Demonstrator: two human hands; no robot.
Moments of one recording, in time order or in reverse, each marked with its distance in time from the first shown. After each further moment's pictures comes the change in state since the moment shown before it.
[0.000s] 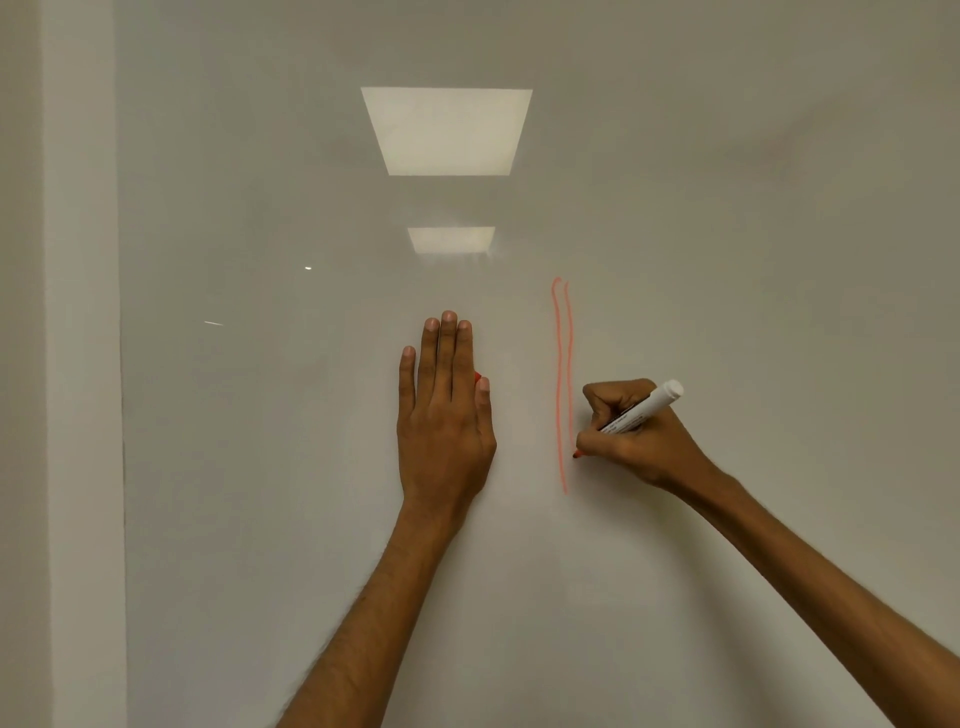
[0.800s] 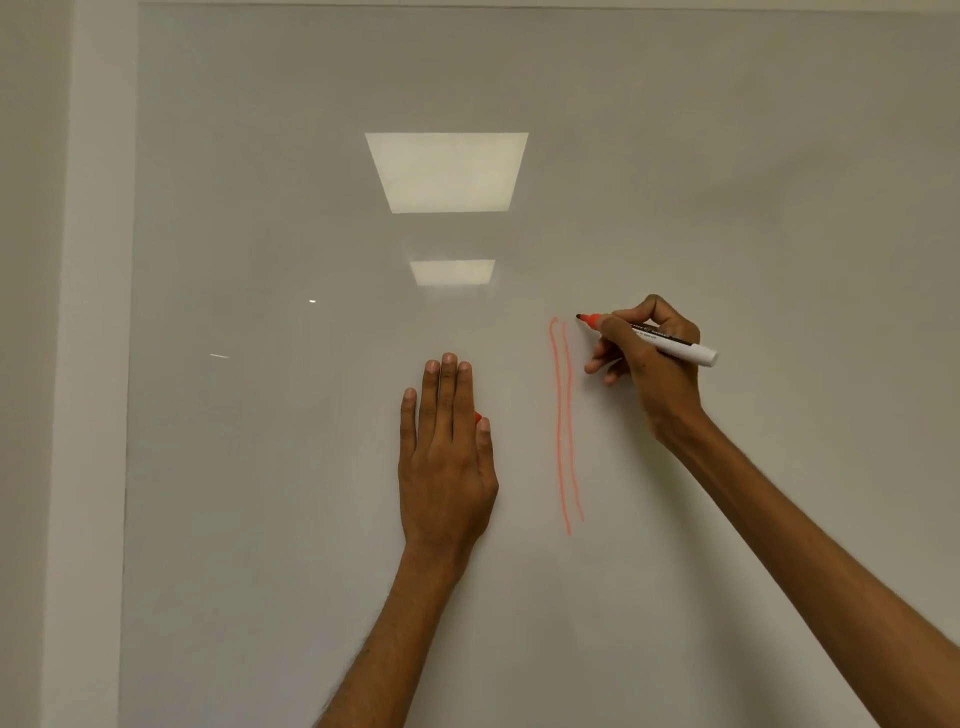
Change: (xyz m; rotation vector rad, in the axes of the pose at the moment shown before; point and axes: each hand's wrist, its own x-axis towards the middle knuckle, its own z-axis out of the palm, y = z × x) left_hand -0.001 0.001 0.000 0.007 -0.003 -0.014; right_hand 0.068 -0.033 -0.022 0.366 0.483 0.000
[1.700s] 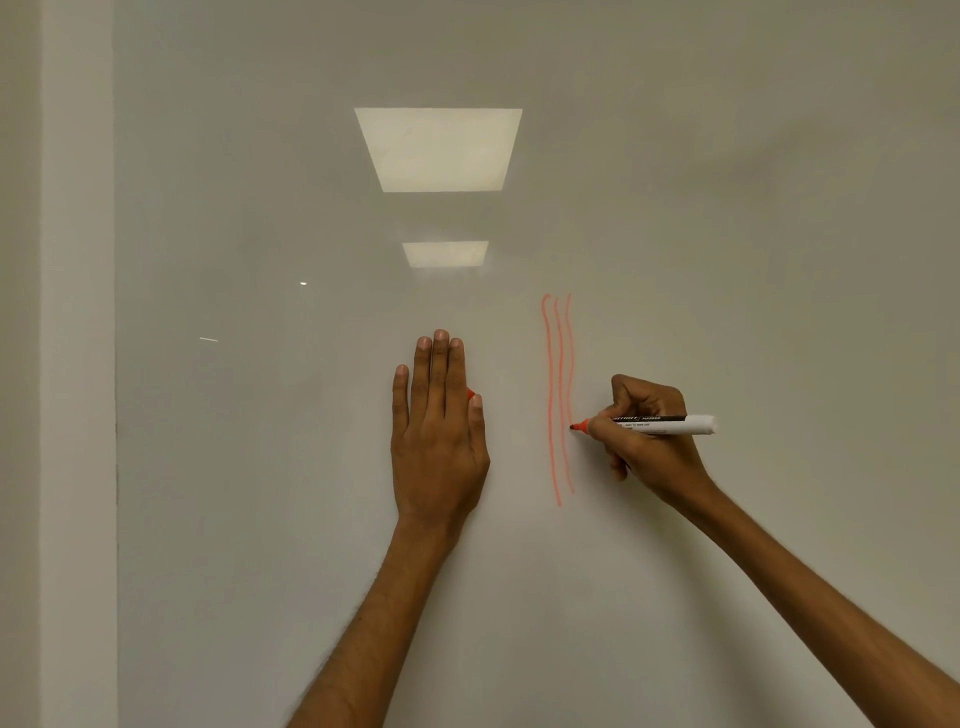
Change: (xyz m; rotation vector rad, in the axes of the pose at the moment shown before) left_hand -0.001 0.000 0.000 0.013 -0.005 0.009; right_hand -0.072 0.028 -0.028 -0.208 -0.224 0.030
